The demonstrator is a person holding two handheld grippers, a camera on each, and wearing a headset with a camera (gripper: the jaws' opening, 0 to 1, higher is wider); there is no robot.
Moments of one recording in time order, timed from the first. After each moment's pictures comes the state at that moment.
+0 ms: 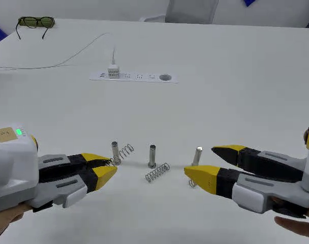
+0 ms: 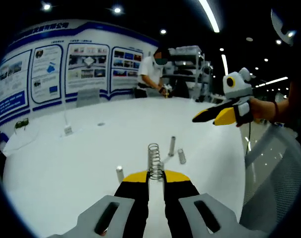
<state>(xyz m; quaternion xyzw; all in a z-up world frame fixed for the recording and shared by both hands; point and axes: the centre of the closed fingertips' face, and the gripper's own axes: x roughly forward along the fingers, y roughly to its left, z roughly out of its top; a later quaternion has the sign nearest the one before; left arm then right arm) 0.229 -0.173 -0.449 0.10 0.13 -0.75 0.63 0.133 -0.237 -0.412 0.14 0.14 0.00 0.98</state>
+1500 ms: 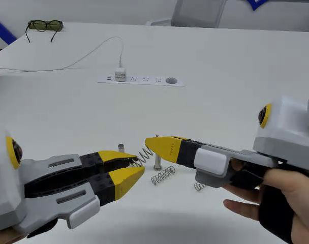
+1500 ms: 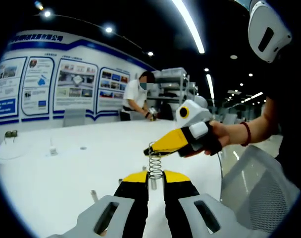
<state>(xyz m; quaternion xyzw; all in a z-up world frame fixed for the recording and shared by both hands) 0.176 -0.160 -0.392 0.03 0.08 -0.80 0.59 0.184 -0.181 -0.375 0.34 0.07 0.15 0.93</state>
